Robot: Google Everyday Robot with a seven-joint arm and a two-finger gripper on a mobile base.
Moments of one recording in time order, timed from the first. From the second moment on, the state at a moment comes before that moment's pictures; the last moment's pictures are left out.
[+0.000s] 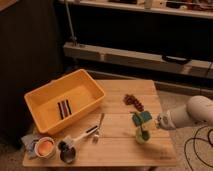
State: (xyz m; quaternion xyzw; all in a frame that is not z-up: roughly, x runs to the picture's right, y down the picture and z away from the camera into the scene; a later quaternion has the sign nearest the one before) arm 0.208 0.176 0.690 -0.36 -0.09 0.63 0.68
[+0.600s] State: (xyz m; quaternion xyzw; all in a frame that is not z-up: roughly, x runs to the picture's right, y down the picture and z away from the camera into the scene) arm 0.213 0.173 0.697 -0.35 -0.15 0.63 0.68
